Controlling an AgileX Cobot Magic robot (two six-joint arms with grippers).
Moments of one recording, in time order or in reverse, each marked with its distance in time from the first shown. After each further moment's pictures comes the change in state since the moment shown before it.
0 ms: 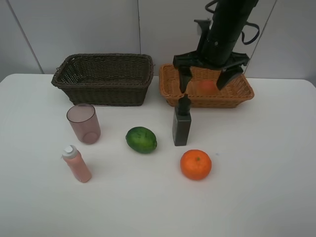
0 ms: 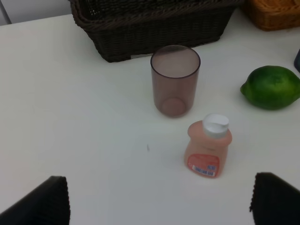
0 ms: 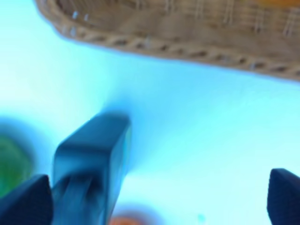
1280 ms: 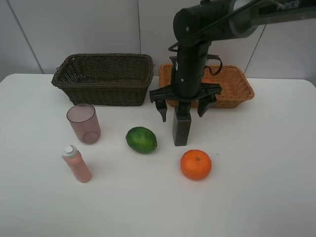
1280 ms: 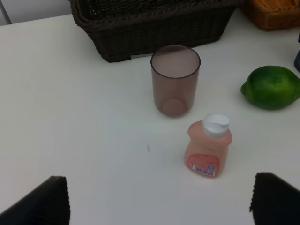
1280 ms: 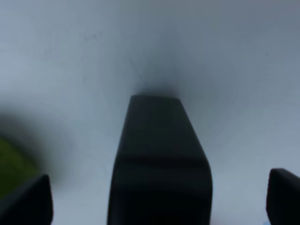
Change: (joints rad) left arm 0.000 0.000 0.000 0.000 0.000 0.000; right arm 0.126 0.177 0.010 -0.078 -0.060 0.219
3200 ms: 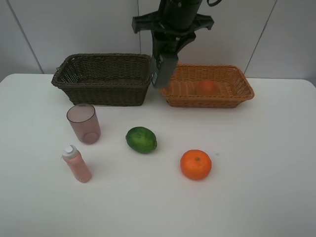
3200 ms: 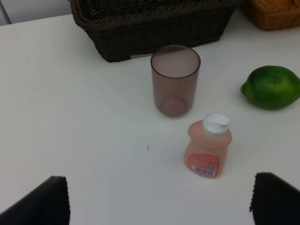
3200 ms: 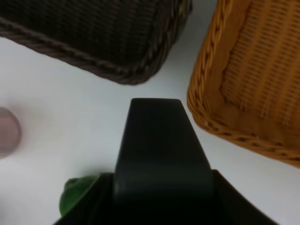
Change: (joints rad) left arm 0.000 0.000 0.000 0.000 0.000 0.000; right arm 0.019 -0.070 -0.411 0.051 0.094 -0.252
